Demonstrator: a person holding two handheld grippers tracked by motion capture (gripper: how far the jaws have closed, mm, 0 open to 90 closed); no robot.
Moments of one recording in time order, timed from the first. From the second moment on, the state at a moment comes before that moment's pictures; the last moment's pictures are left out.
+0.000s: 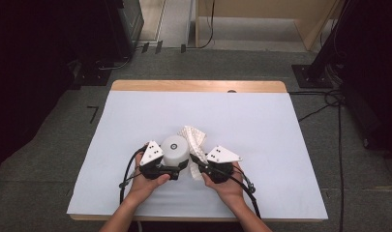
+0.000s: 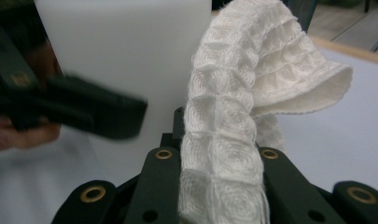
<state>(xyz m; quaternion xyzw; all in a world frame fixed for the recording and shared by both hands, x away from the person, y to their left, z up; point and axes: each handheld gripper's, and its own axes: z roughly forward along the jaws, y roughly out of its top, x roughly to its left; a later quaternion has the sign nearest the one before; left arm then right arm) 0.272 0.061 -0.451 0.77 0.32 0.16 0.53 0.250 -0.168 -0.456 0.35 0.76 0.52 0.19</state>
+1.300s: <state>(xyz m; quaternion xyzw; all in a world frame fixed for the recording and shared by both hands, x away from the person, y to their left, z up) 0.276 0.058 -0.472 0.77 0.33 0.24 0.48 0.258 -0.178 -0.460 0.36 0.76 0.51 0.19</state>
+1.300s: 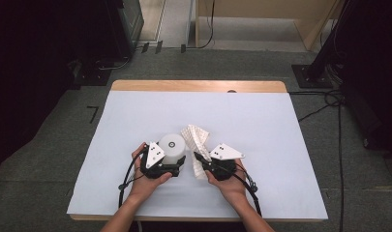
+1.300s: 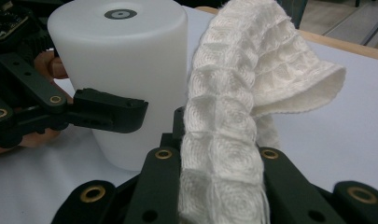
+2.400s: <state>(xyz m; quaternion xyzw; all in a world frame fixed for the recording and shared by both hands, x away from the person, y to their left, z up) 0.272 0.062 -0.456 0.74 0.40 0.21 0.50 0.255 -0.179 -0.458 0.36 0.76 0.51 0.19</state>
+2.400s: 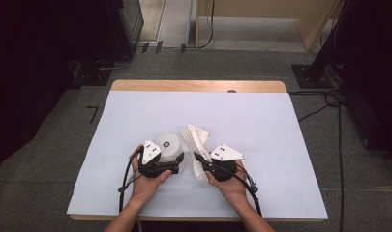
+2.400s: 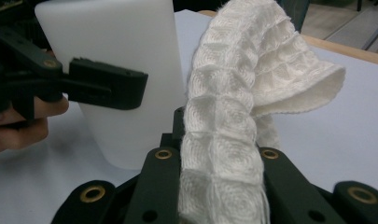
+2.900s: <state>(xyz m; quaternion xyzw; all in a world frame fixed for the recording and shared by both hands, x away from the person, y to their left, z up) 0.268 0.055 -0.452 0.78 0.31 0.15 0.51 0.248 -0.172 -0.452 0.34 0.76 0.53 0.19</state>
